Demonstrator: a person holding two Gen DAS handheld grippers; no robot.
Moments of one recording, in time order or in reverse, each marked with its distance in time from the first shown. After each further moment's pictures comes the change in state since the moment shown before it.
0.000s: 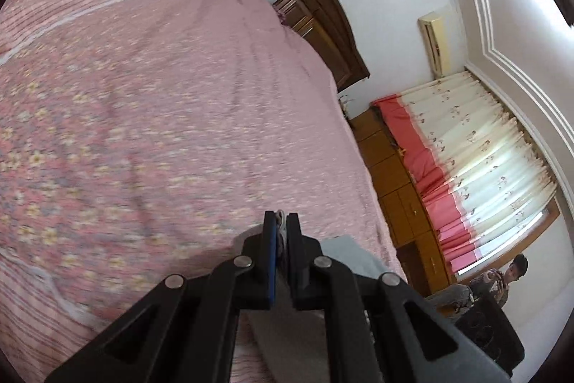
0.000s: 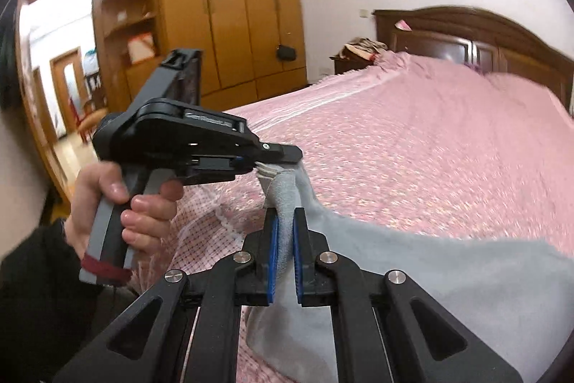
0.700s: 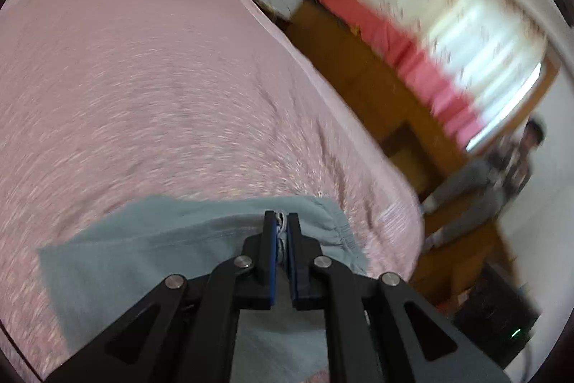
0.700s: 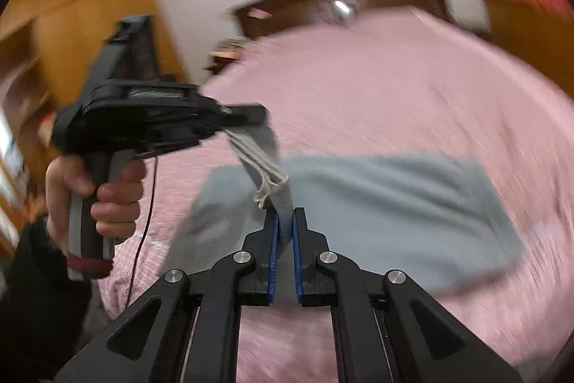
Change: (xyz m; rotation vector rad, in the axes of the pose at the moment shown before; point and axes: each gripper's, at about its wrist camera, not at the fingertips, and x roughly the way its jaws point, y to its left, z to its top) left arm 0.241 -0.293 -0.099 0.467 0.364 0.001; right arm -0.233 -0.202 -0.084 0.507 0.027 -0.345
